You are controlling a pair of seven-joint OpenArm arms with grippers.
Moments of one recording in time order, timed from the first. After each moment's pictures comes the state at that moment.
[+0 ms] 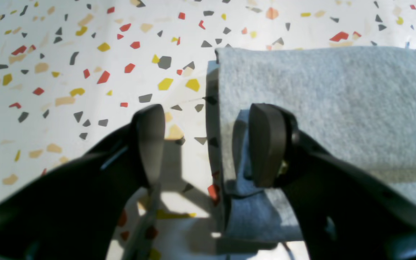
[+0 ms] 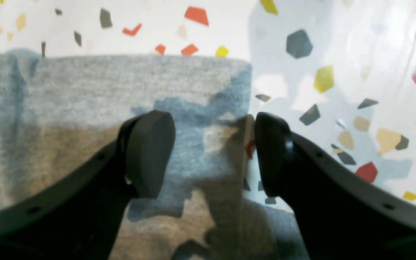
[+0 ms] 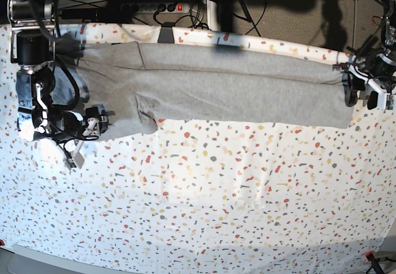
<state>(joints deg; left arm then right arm) 17.6 -27.8 -13.7 83.7 -23.5 -21.5 12.8 17.3 27.7 -1.3 64.1 27.3 30.2 -55.4</state>
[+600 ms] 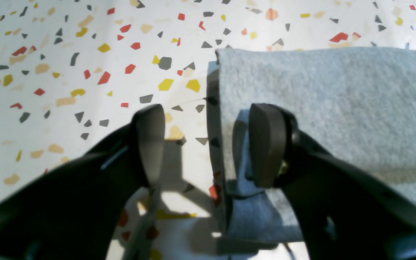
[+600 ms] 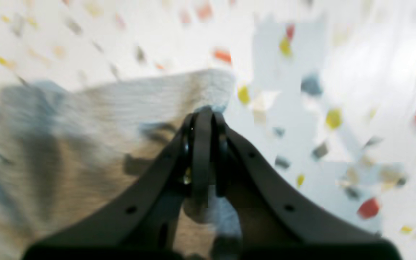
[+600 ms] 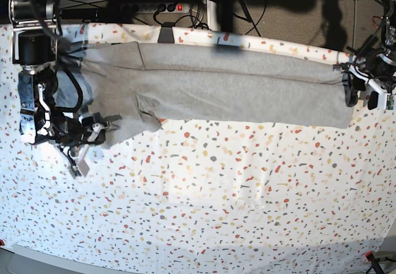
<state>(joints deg) 17.7 -27.8 -13.7 83.7 -23.5 -21.5 12.8 17.6 27.2 -1.9 68.3 28.3 30.0 -51.2</state>
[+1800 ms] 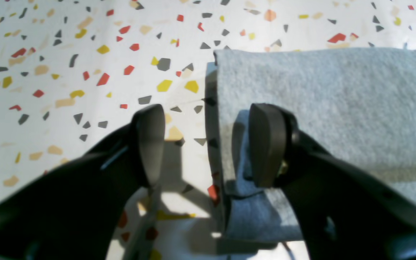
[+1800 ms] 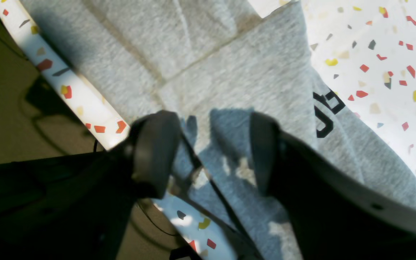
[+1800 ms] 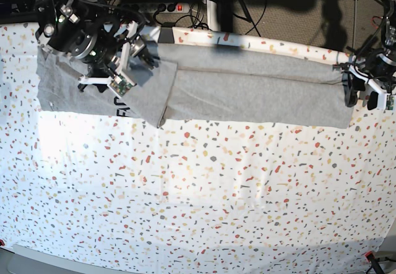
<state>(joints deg) 17.7 -28.4 -13.7 83.8 -23.5 -21.6 12.7 -21.3 26.0 -1.8 119.0 19.8 32.4 -47.4</state>
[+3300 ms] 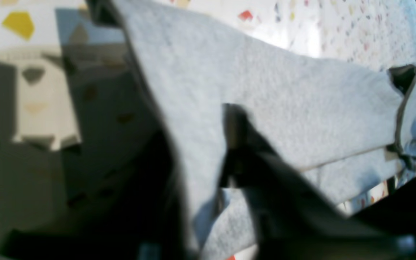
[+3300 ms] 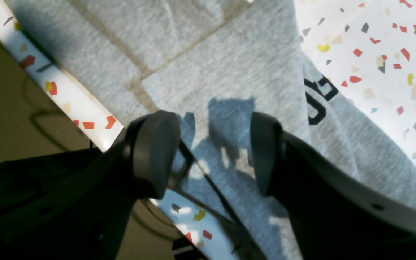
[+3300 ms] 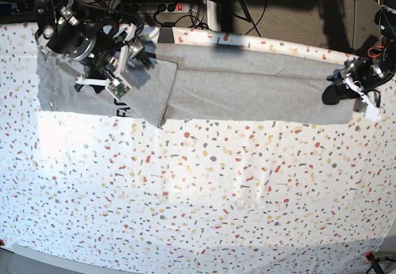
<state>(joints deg) 3.4 -29.4 -7.6 62.2 -58.0 -40.9 41.5 -20.7 26.0 -1.8 119.0 19.9 30.7 -50.7</state>
